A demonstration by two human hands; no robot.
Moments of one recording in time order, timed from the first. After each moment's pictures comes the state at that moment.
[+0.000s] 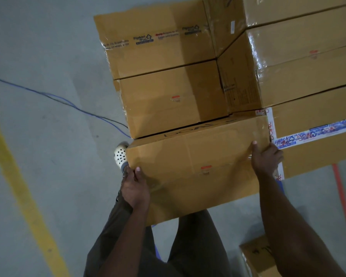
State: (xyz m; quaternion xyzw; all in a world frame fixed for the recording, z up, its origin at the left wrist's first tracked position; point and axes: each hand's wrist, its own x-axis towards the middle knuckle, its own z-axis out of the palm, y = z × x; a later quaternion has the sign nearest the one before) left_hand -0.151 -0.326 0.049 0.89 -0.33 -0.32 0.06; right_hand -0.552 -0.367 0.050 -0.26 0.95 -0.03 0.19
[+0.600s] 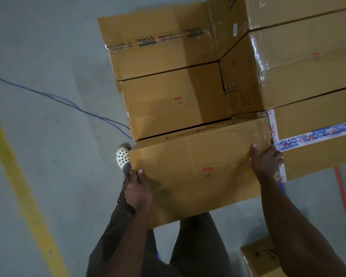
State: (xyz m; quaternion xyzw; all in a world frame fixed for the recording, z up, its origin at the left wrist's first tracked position) left_hand -0.150 -0.322 0.042 0.89 -0.32 -0.32 0.05; right_hand -0.547 -0.365 0.046 -0.29 0.94 0.02 0.18
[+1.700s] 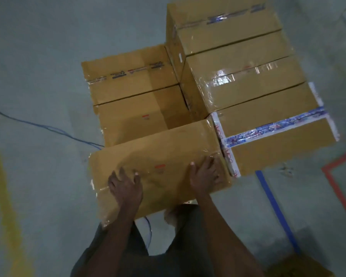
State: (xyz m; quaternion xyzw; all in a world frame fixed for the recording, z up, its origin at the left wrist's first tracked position) left_hand -0.287 -0.286 0.098 0.85 -0.44 -0.28 0.05; right_hand -0.514 -0.286 0.068 -0.35 0.90 -0.03 0.27
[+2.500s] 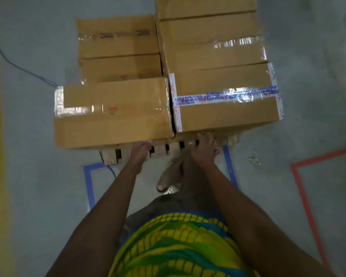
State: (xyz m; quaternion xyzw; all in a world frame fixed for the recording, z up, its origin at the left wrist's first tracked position) left_hand -0.548 -0.145 0.160 0.75 -0.18 -0.60 0.21; right_hand -0.788 -0.154 0.131 -0.51 0.79 -0.01 0.35
